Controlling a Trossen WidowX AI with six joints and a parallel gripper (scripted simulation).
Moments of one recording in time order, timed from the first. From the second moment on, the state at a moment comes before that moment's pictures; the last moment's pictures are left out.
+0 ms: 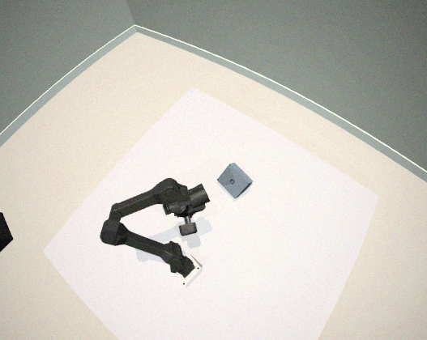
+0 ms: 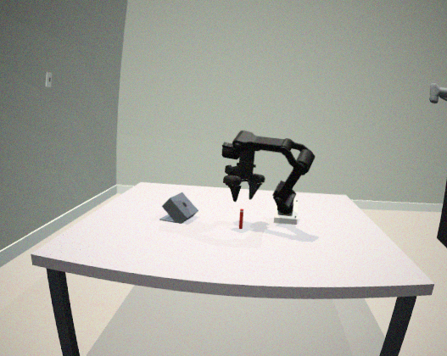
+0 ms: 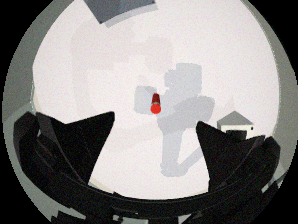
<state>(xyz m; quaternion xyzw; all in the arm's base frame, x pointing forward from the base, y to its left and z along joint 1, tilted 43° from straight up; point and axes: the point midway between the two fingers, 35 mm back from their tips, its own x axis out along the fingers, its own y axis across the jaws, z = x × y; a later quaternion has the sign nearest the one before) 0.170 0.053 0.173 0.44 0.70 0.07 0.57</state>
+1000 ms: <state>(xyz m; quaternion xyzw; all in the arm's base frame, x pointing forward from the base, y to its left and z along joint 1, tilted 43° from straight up) 0.171 0.060 0.168 0.59 0.69 -0.17 0.38</state>
